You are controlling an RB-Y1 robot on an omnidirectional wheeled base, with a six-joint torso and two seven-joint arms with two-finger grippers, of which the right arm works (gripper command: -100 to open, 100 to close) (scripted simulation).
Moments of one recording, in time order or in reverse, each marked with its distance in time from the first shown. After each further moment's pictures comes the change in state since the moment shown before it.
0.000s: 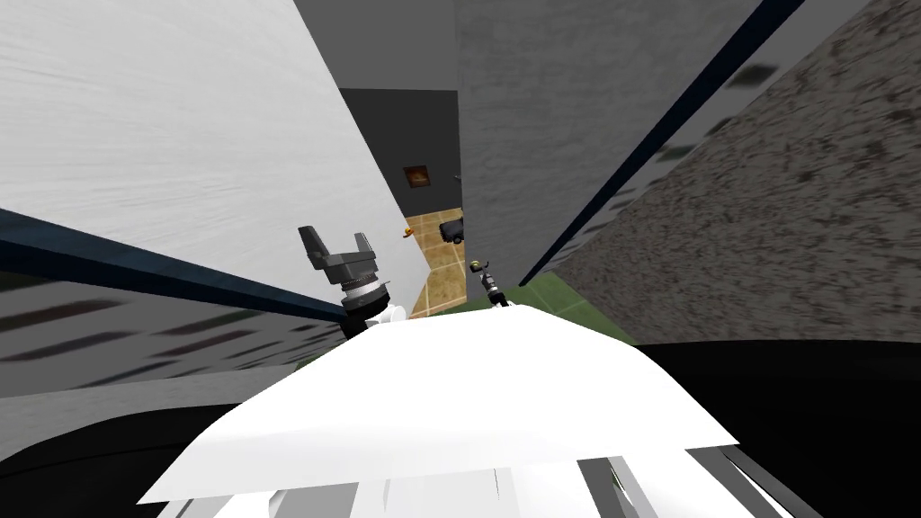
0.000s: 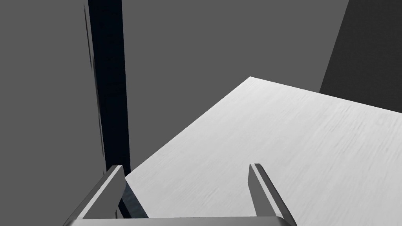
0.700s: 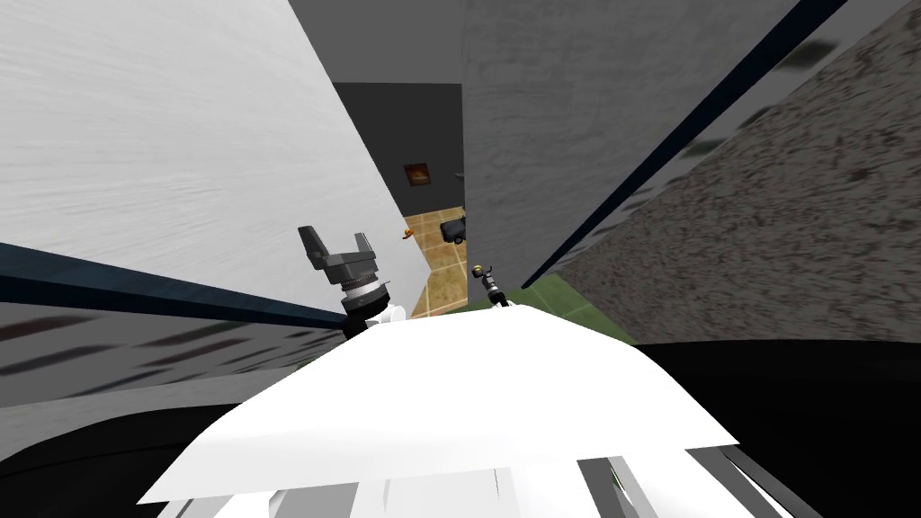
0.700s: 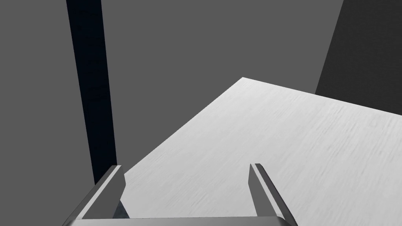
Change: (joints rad) arm -0.007 0.002 -0.006 0.007 -0.002 -0.003 0.002
